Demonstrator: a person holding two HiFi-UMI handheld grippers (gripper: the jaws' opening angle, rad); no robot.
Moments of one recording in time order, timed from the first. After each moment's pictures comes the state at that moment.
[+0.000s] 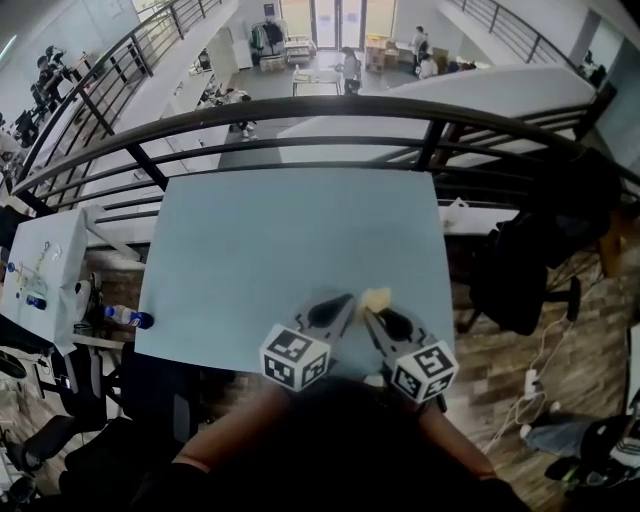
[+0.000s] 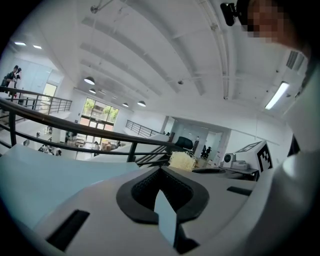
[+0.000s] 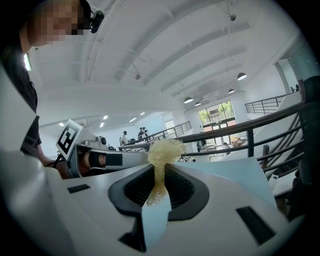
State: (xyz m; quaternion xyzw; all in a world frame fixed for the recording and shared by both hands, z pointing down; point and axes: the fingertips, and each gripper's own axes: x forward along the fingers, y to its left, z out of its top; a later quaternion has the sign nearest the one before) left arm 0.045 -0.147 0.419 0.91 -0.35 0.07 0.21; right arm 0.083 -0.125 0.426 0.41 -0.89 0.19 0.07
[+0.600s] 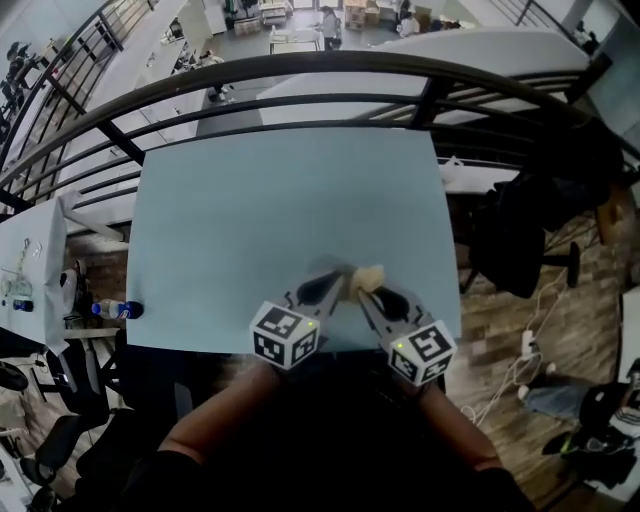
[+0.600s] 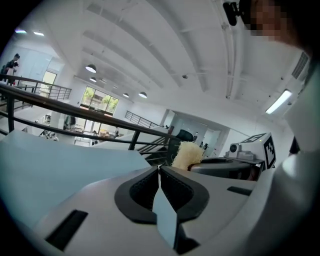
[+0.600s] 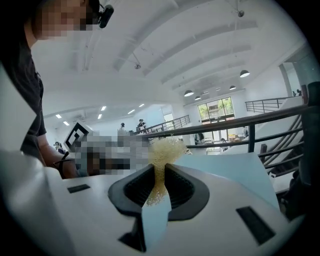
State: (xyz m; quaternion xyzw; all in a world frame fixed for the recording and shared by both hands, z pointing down) left arm 0.007 -0.160 0.479 0.91 -0.32 0.09 0.25; right arm 0.045 -0.132 0.460 0.42 -0.88 0.19 0.11
